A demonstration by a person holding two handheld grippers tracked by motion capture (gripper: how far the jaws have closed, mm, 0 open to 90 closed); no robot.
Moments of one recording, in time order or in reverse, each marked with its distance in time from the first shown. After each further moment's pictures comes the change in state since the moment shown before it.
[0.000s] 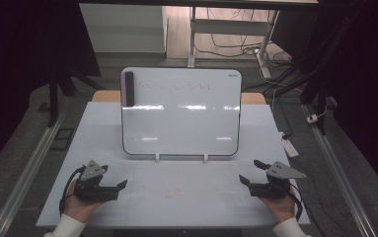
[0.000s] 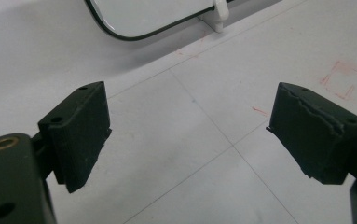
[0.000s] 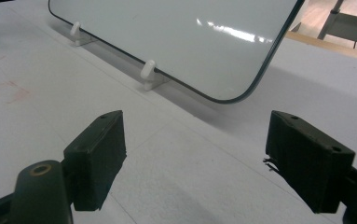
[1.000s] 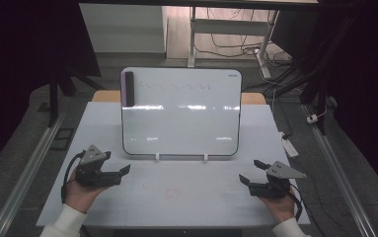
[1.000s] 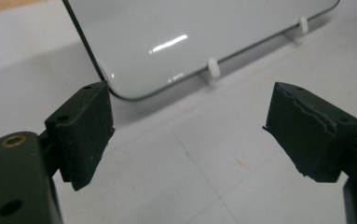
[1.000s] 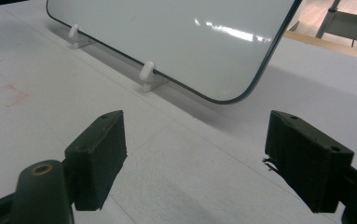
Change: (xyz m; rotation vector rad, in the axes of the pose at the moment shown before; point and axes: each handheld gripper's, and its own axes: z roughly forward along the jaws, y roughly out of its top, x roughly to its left) left arm 0.001 0.051 -0.012 -0.059 -0.005 -0.029; right arm 0.001 0.001 0.000 0.001 -0.006 0.013
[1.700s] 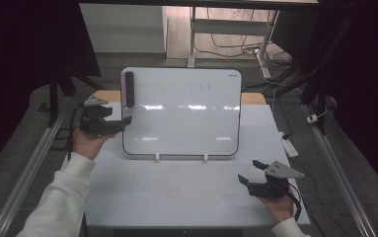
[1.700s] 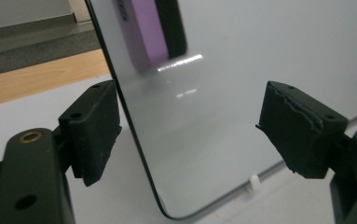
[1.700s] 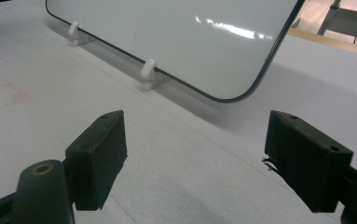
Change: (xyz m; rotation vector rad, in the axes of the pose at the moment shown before) left arm 0.048 0.113 0.020 -0.044 0.077 -0.080; right arm 0.001 0.000 0.003 0.010 0.002 0.003
